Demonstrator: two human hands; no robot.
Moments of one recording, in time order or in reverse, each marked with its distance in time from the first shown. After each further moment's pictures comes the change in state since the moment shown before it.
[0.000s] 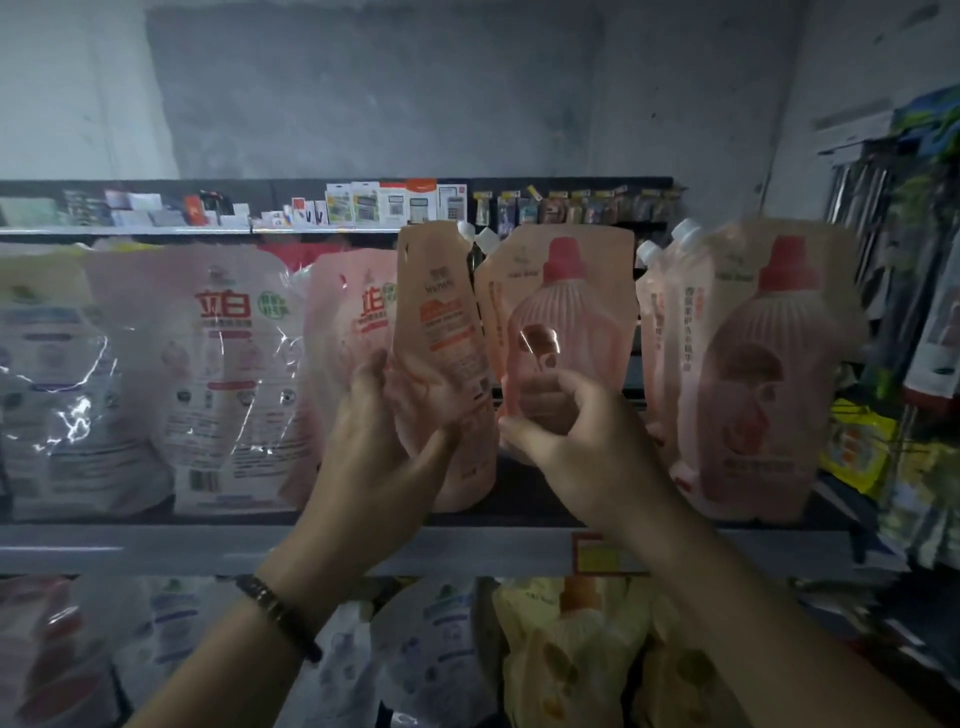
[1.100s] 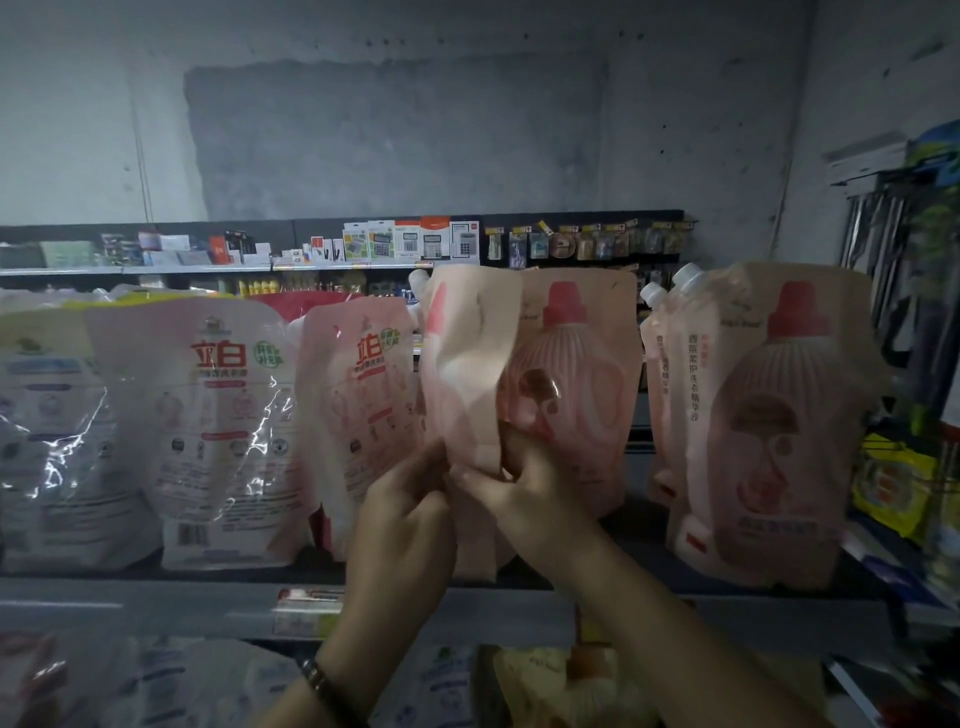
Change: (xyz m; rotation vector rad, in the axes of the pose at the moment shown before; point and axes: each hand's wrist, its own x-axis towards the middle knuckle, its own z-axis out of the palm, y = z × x) left_hand 0.002 0.000 0.048 -0.348 0.027 -0.127; right_hand 0.037 0.026 0.043 0.344 -0.165 -0.028
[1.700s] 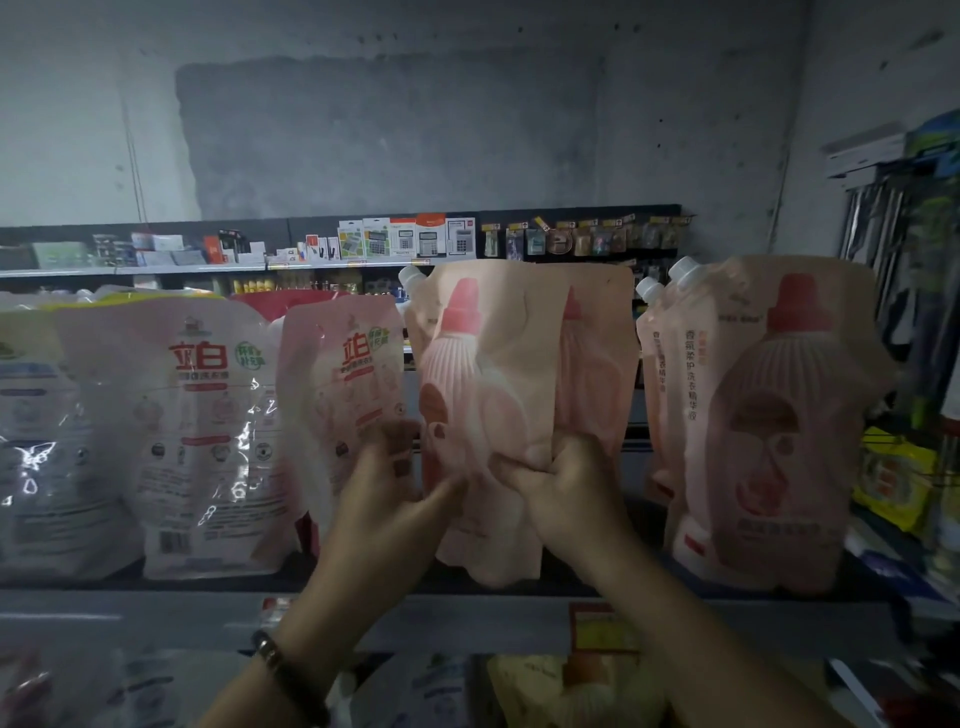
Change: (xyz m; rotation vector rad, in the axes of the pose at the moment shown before) left_hand 0.020 0.002 -0.010 0.082 0.013 0.006; right_hand 0.006 0.010 -0.029 -0.214 0.258 0.048
